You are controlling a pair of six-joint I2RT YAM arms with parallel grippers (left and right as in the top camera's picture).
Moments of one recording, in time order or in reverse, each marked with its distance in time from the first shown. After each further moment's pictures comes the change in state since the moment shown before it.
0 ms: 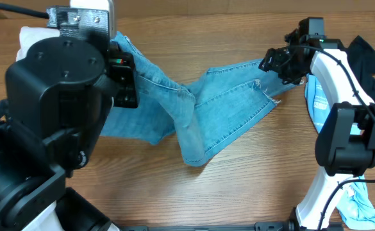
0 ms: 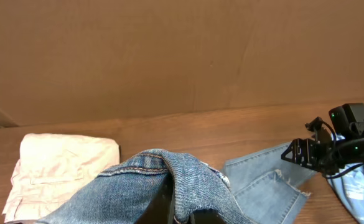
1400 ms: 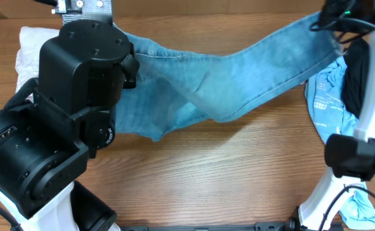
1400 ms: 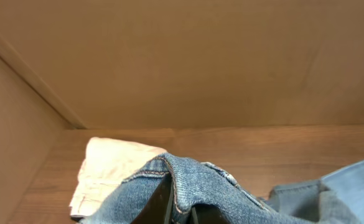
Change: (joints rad) left arm 0.000 0.047 0.000 0.022 -0.254 0.042; right arm -0.135 -0.035 0.879 -0.562 0.054 -0.232
